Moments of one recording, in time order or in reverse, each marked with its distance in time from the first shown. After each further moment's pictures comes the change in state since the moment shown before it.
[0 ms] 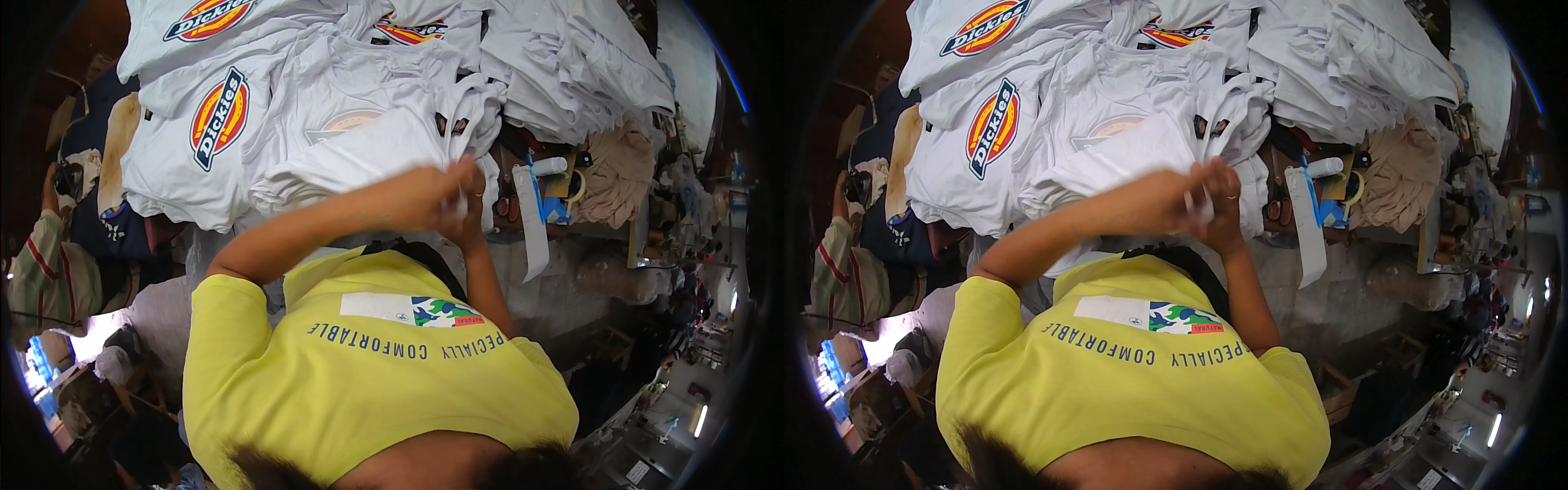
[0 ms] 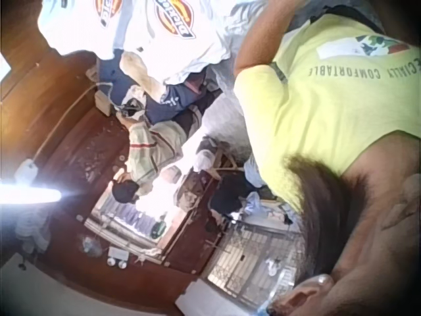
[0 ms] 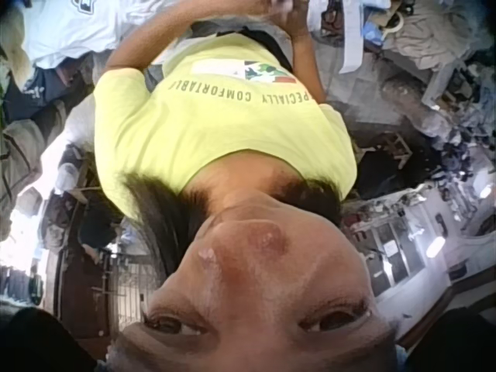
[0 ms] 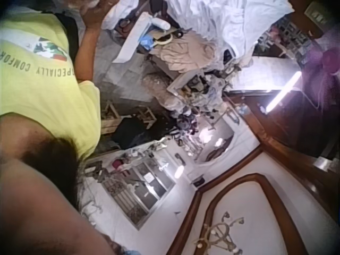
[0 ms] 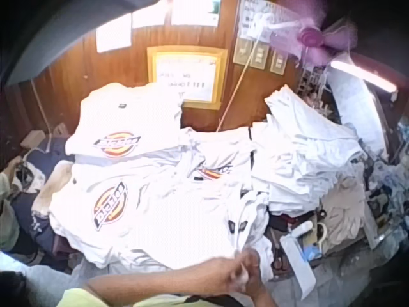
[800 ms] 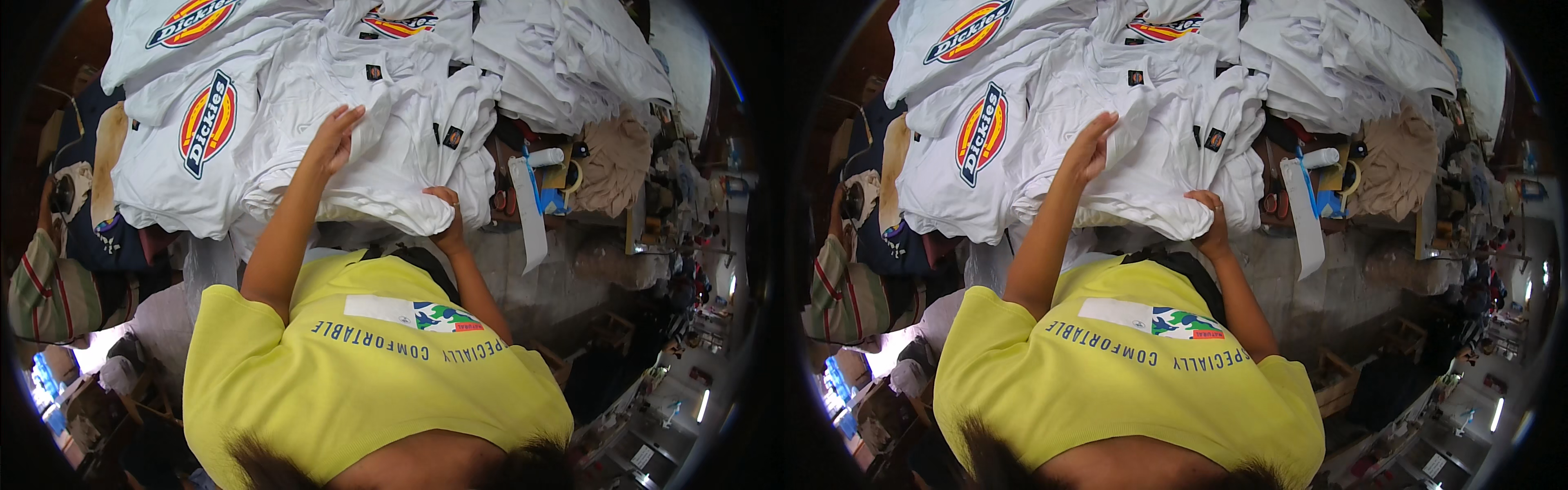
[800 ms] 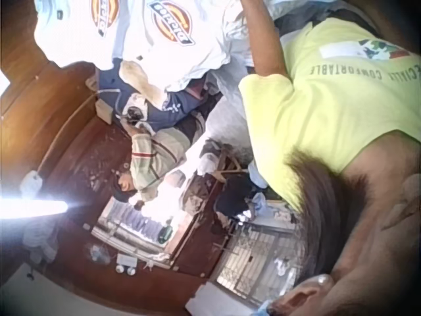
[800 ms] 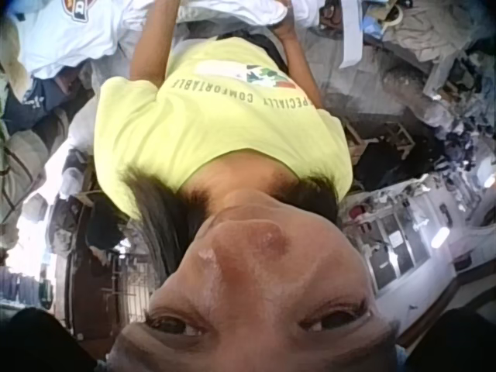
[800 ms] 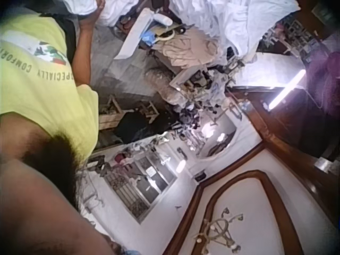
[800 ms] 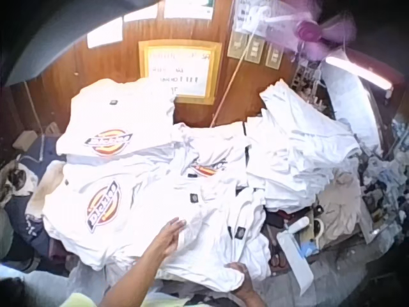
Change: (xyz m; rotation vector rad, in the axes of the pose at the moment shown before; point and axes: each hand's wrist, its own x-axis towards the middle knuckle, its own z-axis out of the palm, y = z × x) left_hand -0.011 -0.153 -0.023 -1.448 0.854 -0.497; right_hand -0.066 0.010 0.037 0.148 -0.129 0.368
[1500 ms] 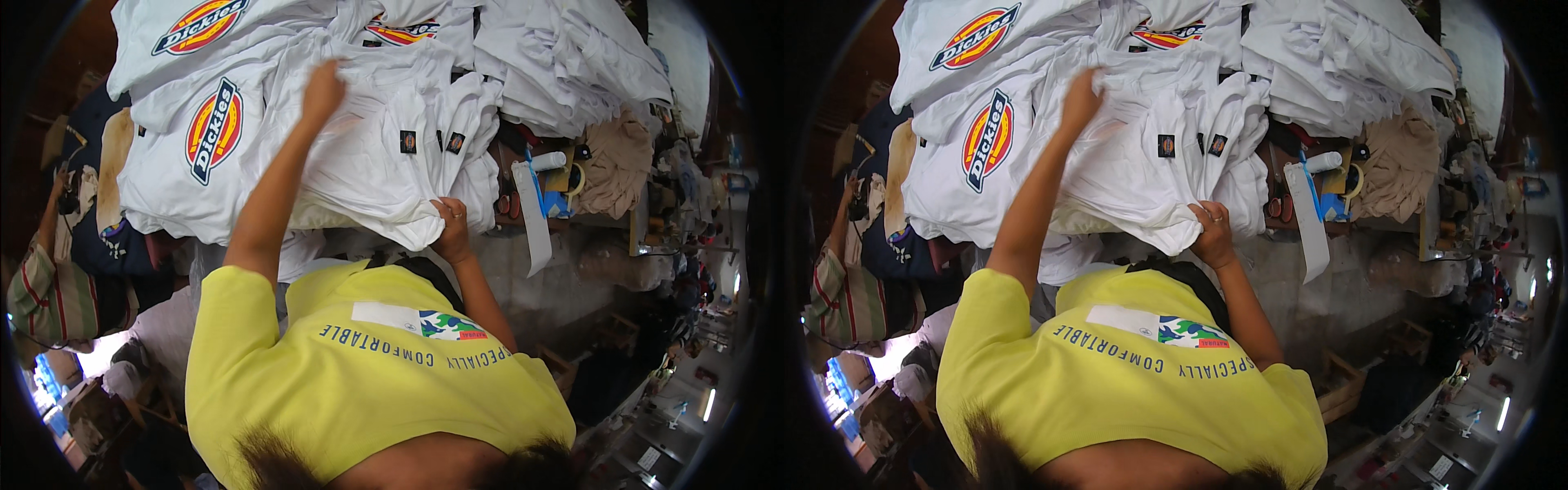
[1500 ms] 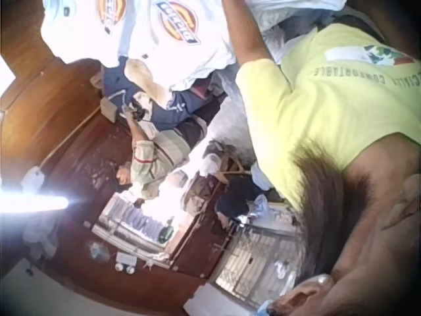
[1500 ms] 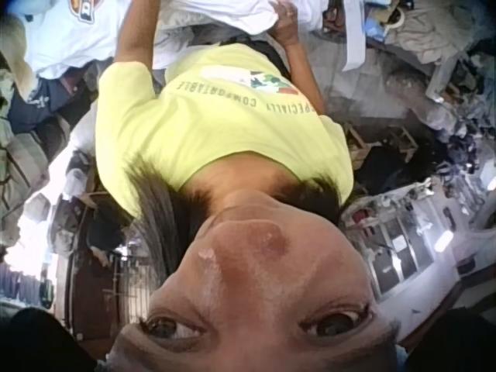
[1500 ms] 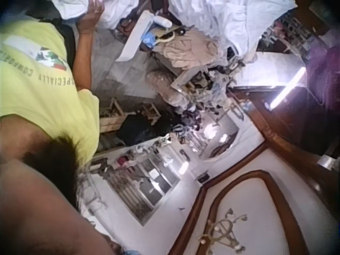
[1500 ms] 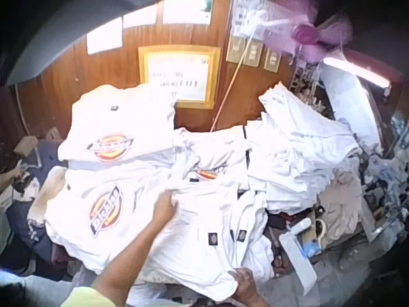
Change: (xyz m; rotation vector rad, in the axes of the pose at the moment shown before) left_hand 0.080 0.057 -0.009 1.577 0.144 1.146; right_hand -0.007 -0.008 0.001 -0.244 0.072 -0.132
